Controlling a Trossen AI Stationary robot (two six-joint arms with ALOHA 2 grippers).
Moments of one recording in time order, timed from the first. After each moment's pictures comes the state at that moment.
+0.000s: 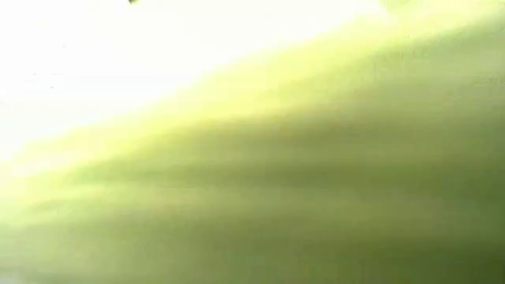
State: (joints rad) left arm -0.79 1.86 1.53 -1.22 -1.02 -0.46; right arm 0.62 1.33 0.42 0.77 0.49 0.30
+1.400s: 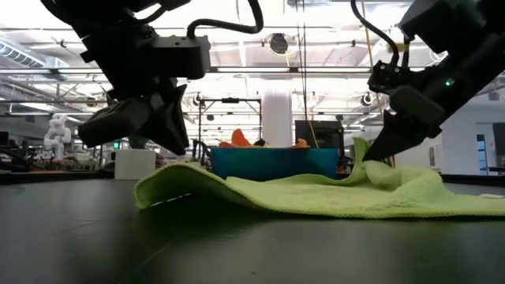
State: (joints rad) left arm -0.42 1.85 1.15 -0.70 -0.71 -0.15; right arm 0.31 1.33 0.42 -0.01 0.55 0.65
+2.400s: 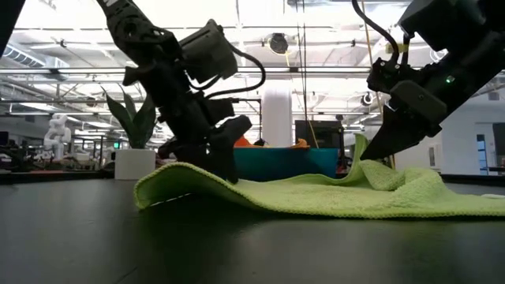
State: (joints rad) left arm -0.01 1.85 0.93 -0.07 -0.39 -0.73; right arm 0.31 1.33 0.42 0.02 0.52 0.63
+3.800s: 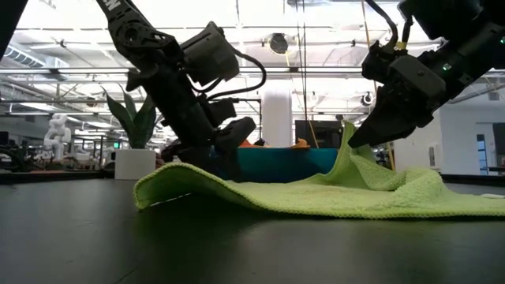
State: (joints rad) left arm -0.01 1.88 0.93 -0.02 -0.40 -0.75; right arm 0.31 1.33 0.42 0.17 0.46 0.56
